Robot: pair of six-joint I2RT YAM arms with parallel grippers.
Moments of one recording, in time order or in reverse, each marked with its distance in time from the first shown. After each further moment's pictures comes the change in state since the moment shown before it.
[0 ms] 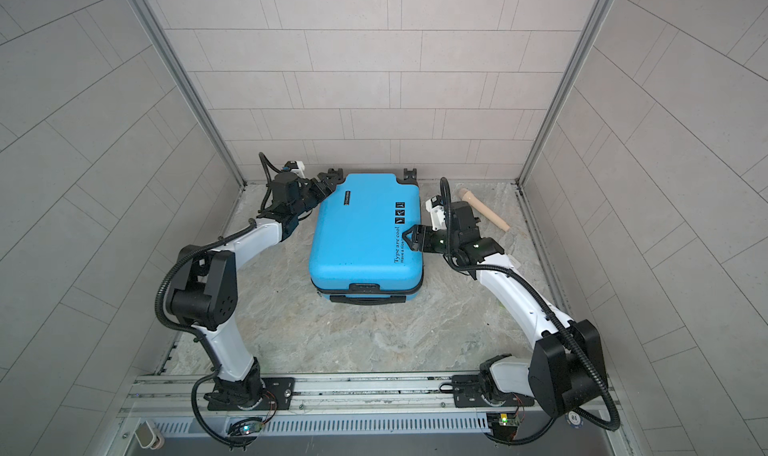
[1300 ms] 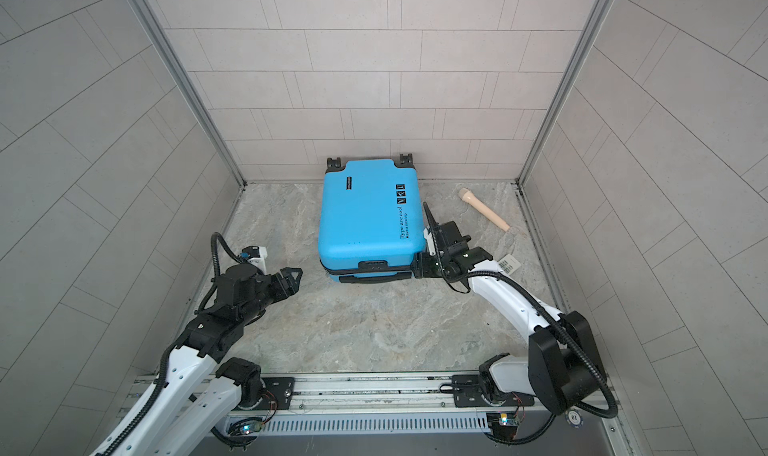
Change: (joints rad) left arm -0.133 -1.191 -0.756 -0.721 -0.228 0.209; right arm 0.042 0.072 -0.085 -0.138 0.183 -0.063
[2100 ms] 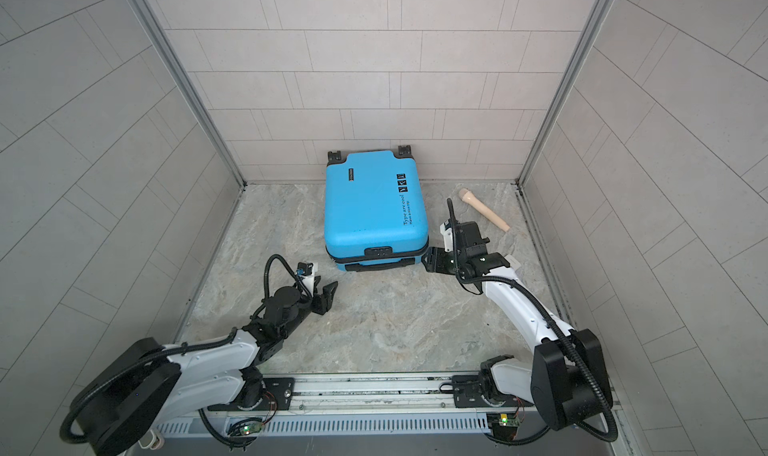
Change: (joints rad) left arm -0.286 0.569 -0.390 1.166 -0.200 0.364; right arm -0.116 -0.118 -0.104 0.080 -0.109 0.024
